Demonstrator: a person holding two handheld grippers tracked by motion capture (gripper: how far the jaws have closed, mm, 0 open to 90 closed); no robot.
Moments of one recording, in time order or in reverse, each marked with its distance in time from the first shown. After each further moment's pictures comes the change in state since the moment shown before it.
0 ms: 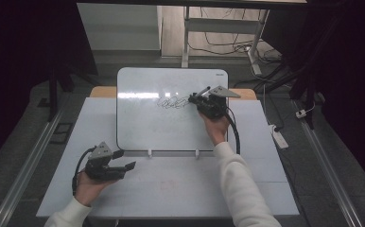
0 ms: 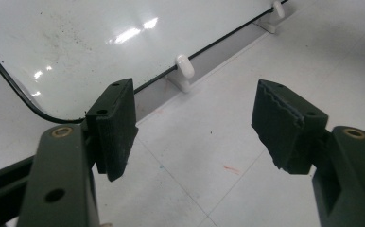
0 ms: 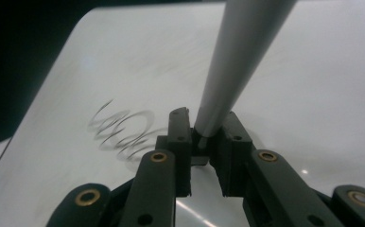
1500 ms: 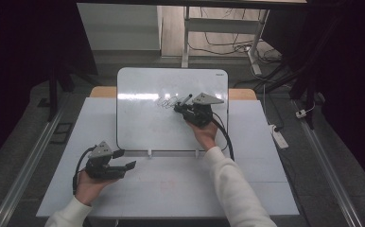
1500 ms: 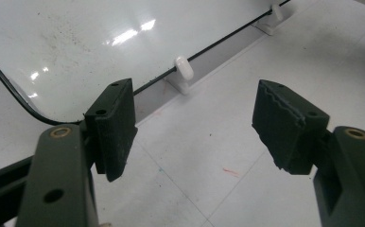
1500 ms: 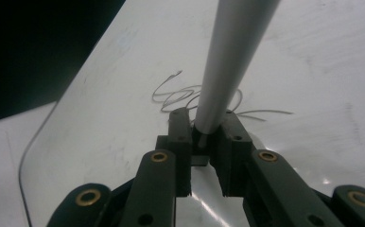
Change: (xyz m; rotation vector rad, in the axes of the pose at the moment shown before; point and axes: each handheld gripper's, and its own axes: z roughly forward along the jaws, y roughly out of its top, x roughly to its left) left arm 0.001 0.000 0.001 -0.004 -0.013 -0.005; right arm 0.036 -0.016 0.021 0.048 0.120 -0.092
